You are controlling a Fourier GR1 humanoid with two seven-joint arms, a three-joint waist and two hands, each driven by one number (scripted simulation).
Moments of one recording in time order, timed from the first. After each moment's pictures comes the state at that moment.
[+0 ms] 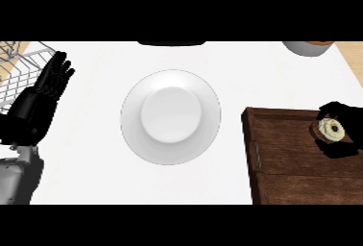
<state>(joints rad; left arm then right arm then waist) -0.26 0.35 0.04 -1.61 0.12 -0.01 0.11 -0.23 -0.65 0.09 -1.25 0.82 0.11 0.03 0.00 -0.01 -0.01</state>
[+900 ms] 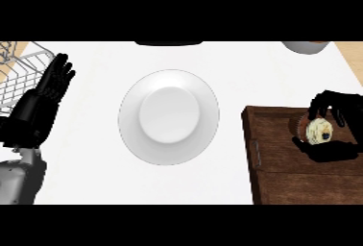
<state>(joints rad) -0.25 0.32 0.05 -1.63 0.08 -0.01 0.12 -0.17 -0.51 -0.01 -1.75 0.58 0.16 0.03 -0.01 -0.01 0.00</state>
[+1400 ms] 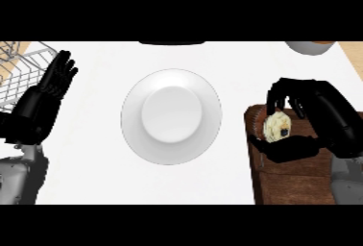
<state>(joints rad) -0.27 0.30 0.06 -1.62 0.07 -0.04 0.13 -0.36 -0.34 0.12 -1.90 0.55 0.27 0.29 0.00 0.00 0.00</state>
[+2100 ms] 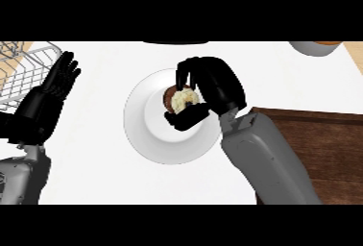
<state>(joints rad) -0.27 0.29 0.06 -1.62 0.06 -0.06 0.12 -0.74 -0.03 0.32 -1.42 0.66 0.08 0.45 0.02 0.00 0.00</state>
